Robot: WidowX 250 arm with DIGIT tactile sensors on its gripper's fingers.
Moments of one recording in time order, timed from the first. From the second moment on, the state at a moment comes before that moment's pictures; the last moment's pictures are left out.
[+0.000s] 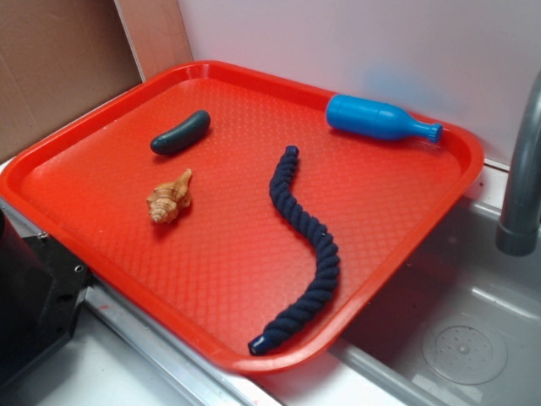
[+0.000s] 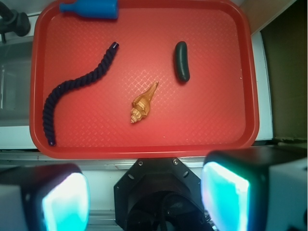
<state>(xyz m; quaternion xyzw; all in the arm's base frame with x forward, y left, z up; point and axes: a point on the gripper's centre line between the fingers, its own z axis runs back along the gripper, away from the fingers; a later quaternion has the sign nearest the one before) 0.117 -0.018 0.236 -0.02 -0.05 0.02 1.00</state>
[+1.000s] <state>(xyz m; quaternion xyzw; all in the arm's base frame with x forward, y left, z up) 0.147 -0.036 0.197 -0.04 -0.05 0.26 0.96</state>
